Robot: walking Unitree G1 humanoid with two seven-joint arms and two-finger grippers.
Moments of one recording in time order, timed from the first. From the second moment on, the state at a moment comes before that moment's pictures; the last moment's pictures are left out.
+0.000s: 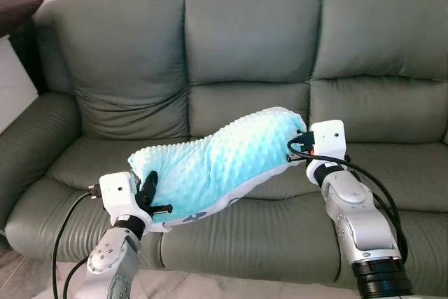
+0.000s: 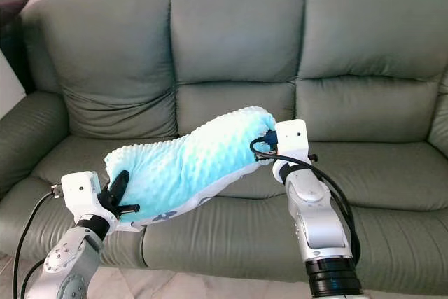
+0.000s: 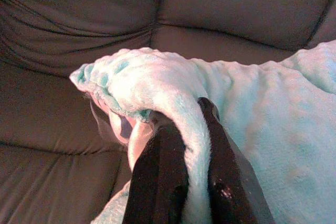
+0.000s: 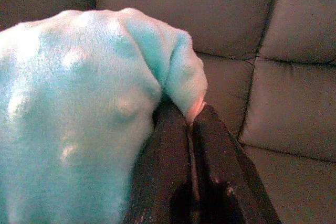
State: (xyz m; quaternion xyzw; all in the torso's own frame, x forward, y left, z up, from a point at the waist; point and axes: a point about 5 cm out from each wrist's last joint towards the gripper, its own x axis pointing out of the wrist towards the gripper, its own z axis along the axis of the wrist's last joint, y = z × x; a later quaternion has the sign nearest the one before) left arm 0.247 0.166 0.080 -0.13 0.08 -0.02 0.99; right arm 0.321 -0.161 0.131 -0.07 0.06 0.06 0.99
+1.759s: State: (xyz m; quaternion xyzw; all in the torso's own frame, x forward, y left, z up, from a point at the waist) left arm 0.267 0.176 0.023 -0.07 0.19 -0.07 0.98; right arm 0.319 -0.177 0.072 -0.05 0.20 0.03 0.98
